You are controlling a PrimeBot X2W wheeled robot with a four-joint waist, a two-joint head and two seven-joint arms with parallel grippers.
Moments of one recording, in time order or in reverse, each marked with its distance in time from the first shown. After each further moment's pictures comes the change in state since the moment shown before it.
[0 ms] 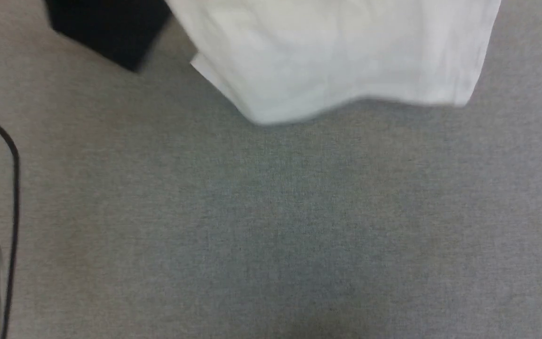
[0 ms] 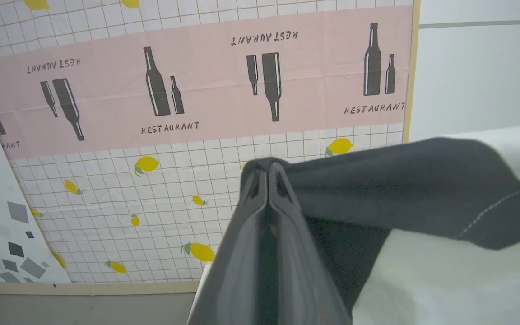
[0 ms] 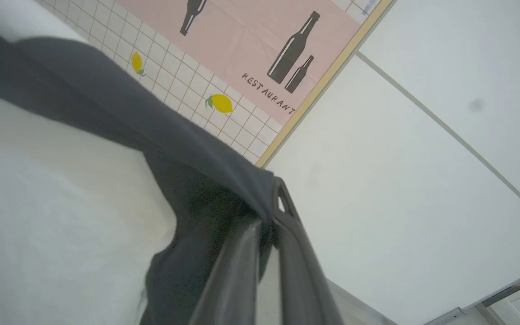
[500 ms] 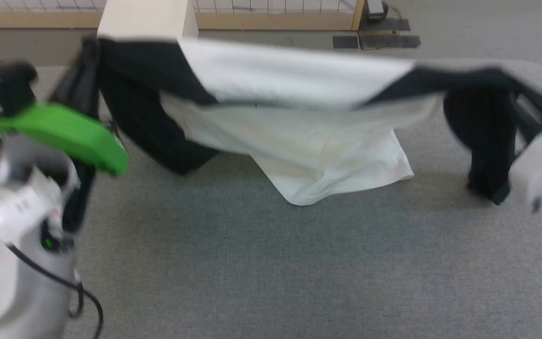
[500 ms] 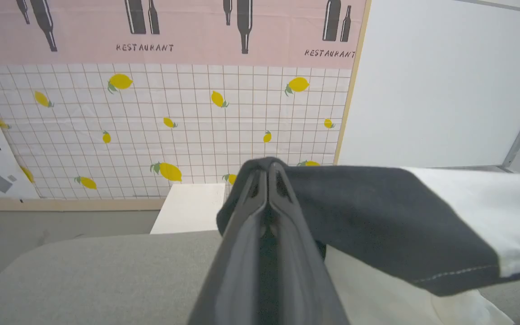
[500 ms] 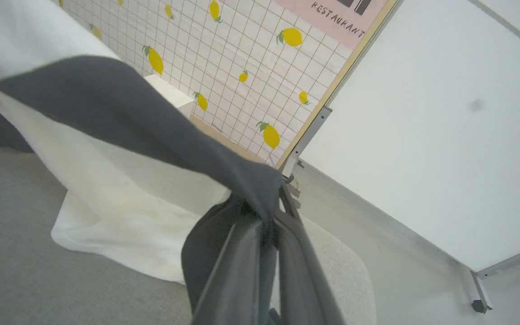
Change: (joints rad) left arm 0.726 -0.074 -0.008 -0.286 -0.098 0.010 -0.017; right arm 0.925 0.036 -0.171 -0.392 -0.002 -0.001 -0.001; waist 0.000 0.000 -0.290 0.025
